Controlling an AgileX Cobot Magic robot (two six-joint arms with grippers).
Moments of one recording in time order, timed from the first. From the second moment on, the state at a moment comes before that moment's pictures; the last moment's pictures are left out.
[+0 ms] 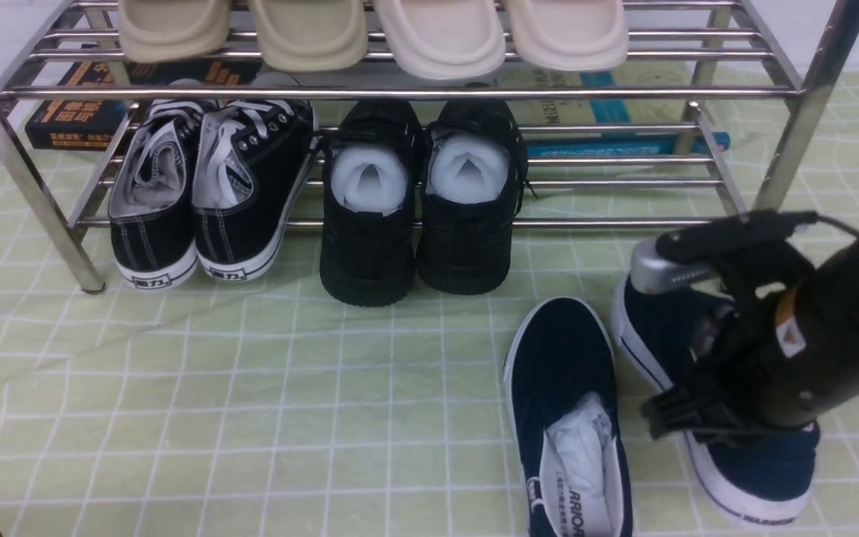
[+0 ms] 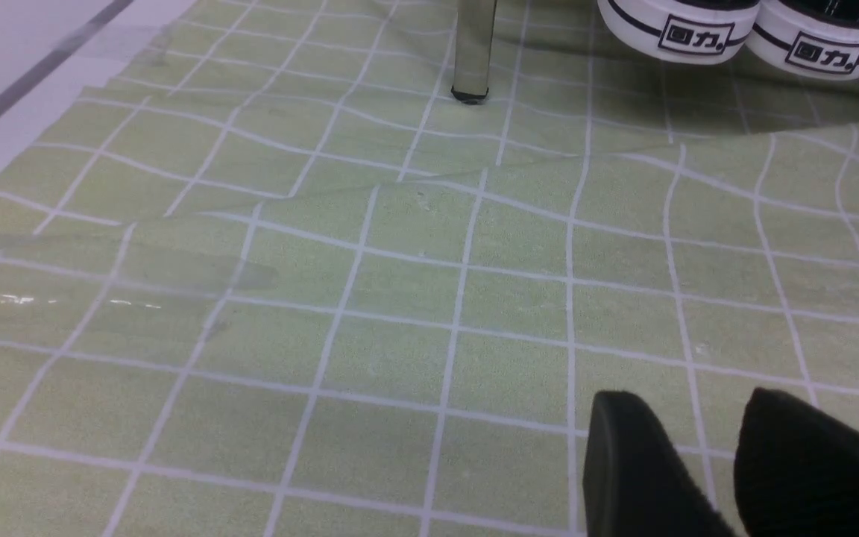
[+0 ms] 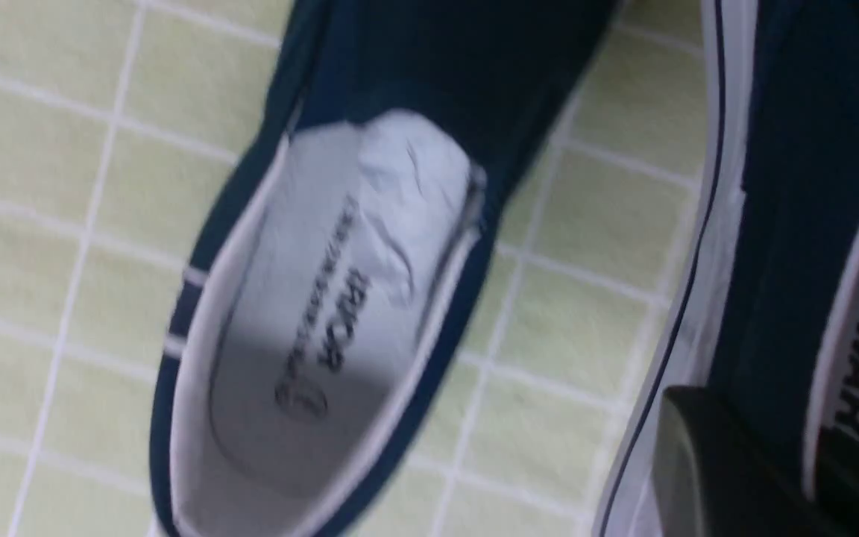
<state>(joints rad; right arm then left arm) 0.63 1.39 -0.96 -0.03 0.86 0.41 0.02 -0.01 0.02 0.16 0.37 -0.23</state>
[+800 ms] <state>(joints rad) 0.64 1.46 -1.02 0.10 0.97 0.36 0.02 -0.01 0.02 0.16 0.37 -0.23</state>
